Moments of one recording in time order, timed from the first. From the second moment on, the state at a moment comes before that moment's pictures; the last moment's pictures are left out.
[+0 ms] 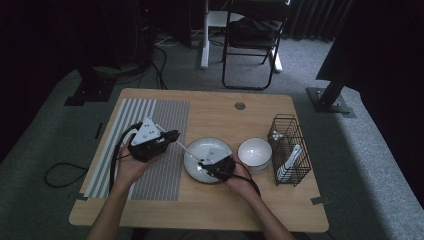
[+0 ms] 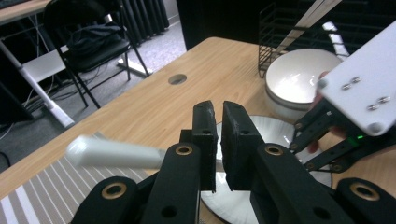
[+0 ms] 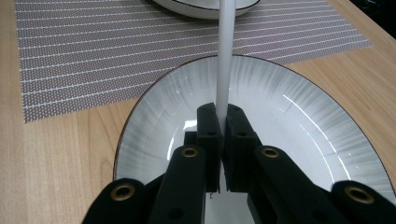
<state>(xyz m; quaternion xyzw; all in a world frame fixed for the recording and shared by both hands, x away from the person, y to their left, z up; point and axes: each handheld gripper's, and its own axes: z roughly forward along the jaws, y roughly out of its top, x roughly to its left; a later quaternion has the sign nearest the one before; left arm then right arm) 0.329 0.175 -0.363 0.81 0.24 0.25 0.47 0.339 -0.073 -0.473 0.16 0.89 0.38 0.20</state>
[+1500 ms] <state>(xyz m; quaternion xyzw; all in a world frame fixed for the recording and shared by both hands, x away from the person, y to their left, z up) 0.364 0.209 -0.383 0.81 0.31 0.21 0.46 0.358 0.004 -0.464 0.07 0.93 0.32 0.17</state>
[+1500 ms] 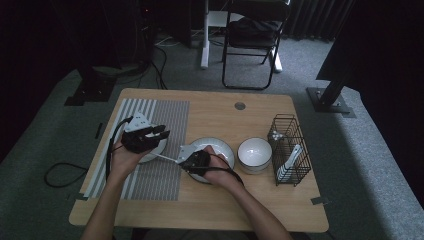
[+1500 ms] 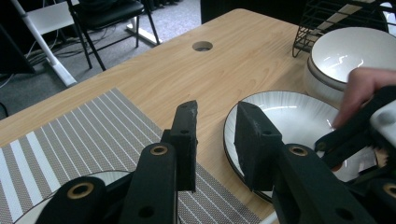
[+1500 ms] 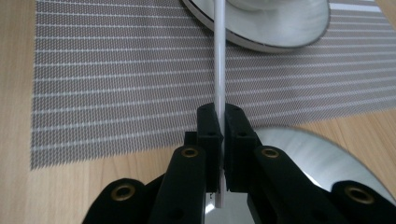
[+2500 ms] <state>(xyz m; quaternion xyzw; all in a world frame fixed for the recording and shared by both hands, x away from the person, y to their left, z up) 0.370 0.219 -0.383 0.80 0.32 0.21 0.45 0.389 0.067 -0.483 0.05 0.95 0.28 0.14</state>
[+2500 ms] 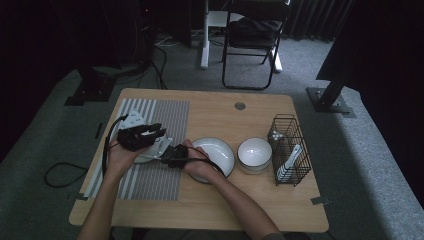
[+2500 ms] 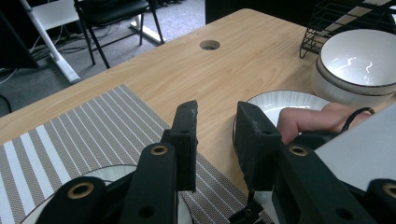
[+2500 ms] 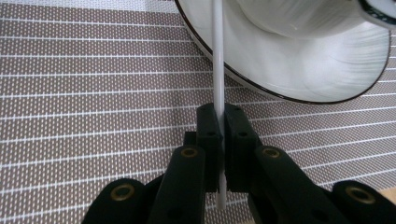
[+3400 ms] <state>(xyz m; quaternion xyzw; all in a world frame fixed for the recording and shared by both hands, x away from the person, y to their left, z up) 0.377 0.231 -0.387 0.80 0.34 0.22 0.44 0.401 0.040 -0.484 0.09 0.94 0.30 0.15</state>
